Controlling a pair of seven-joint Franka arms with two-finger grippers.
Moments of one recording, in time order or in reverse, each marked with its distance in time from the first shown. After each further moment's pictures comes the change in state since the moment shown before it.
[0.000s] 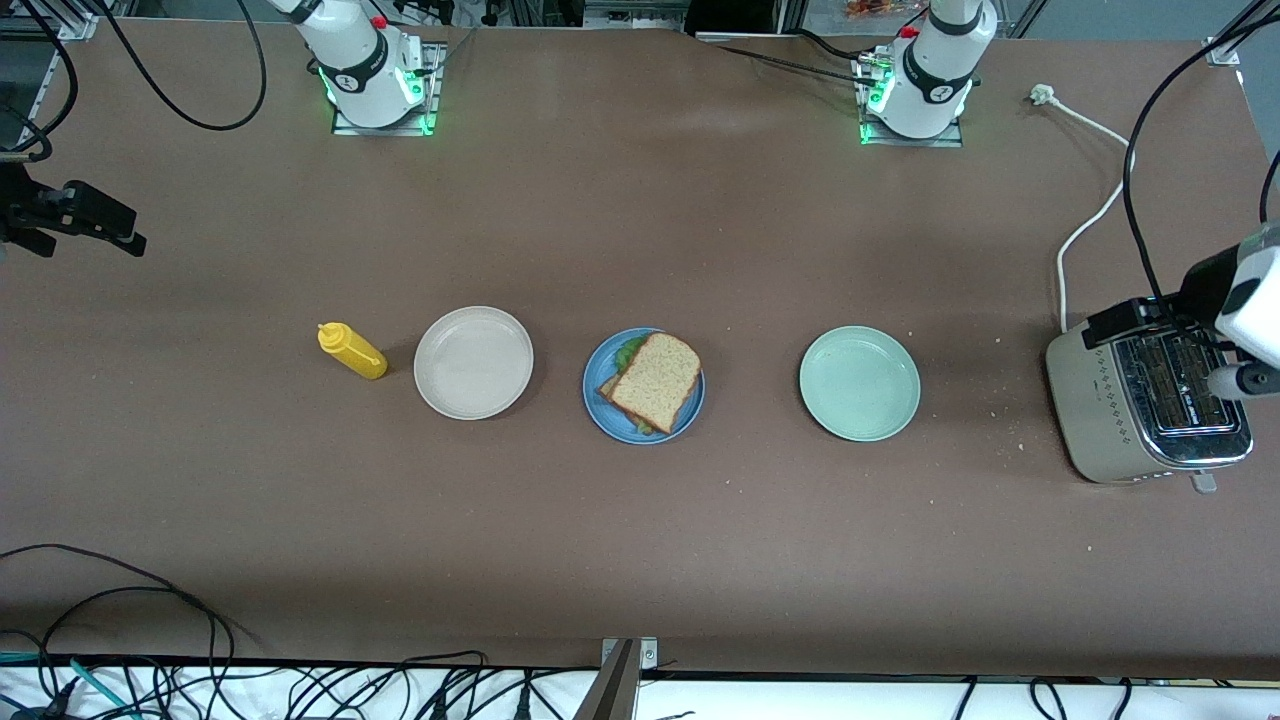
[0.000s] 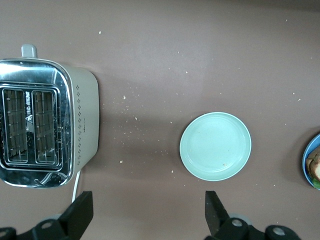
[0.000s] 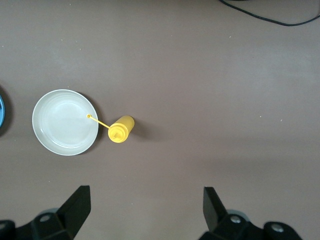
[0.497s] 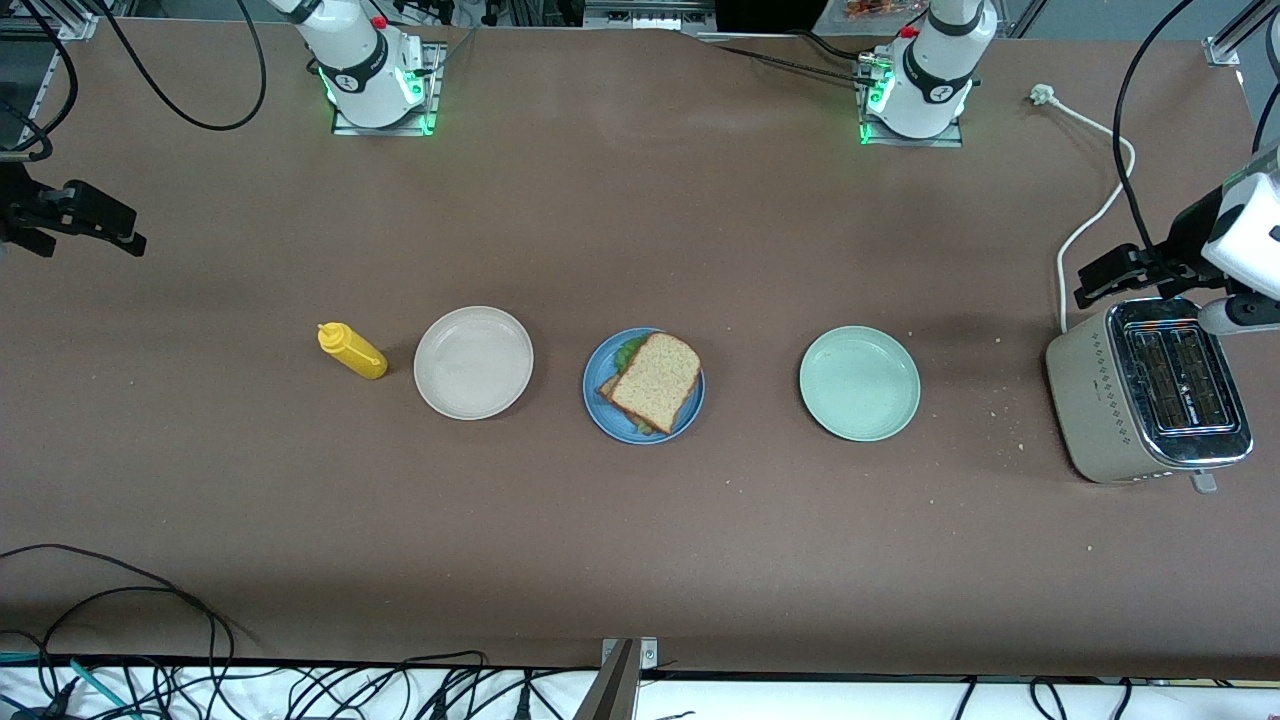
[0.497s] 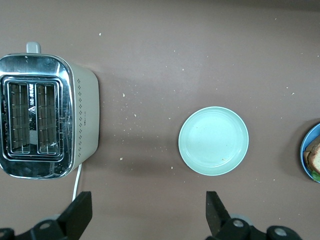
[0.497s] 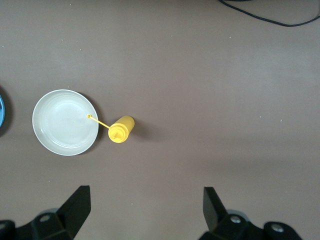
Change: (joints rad) left arm -0.019 -0.171 0.007 -0.205 -0.001 0.094 0.009; right arm 0.000 0.000 0.001 0.001 -0.001 0.000 0.000
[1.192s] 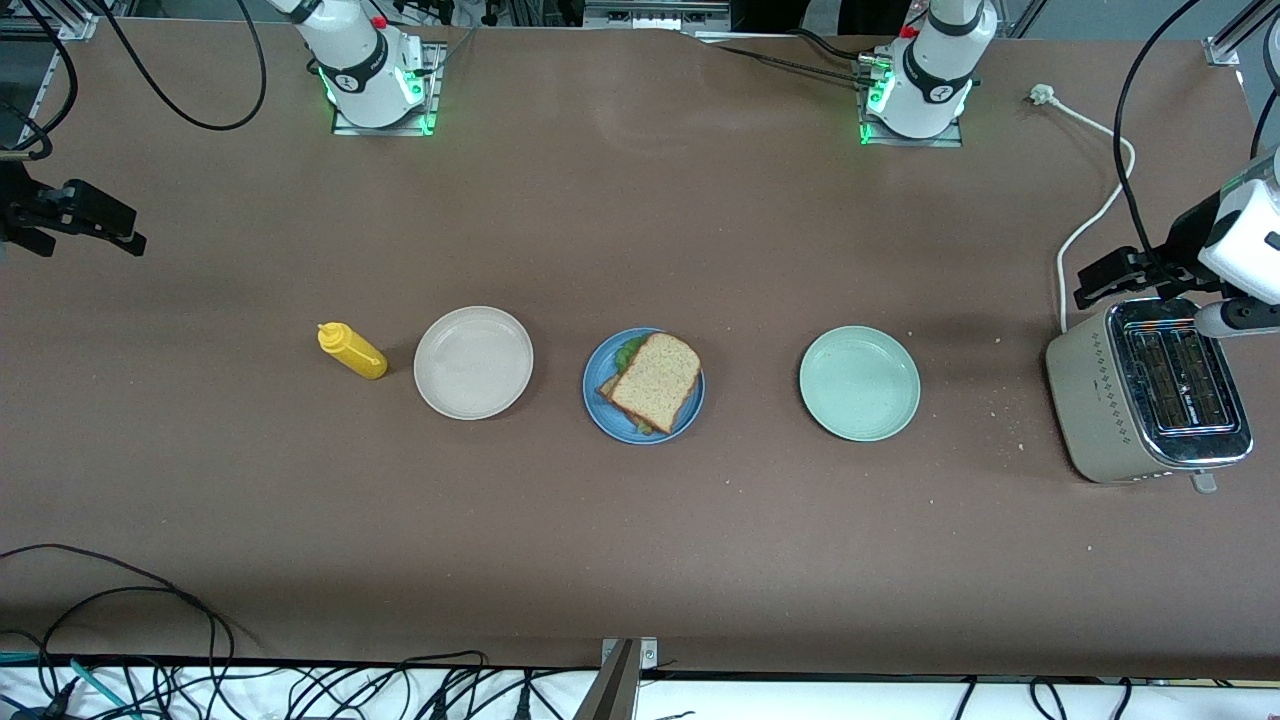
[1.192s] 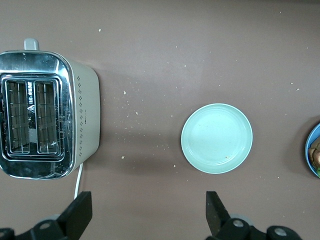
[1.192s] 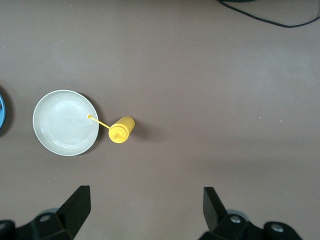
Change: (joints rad) left arm 0.004 0.003 0.005 -0.017 0.000 0.006 0.018; right arm 0.000 -0.001 0.001 0.002 0.000 0.000 0.000
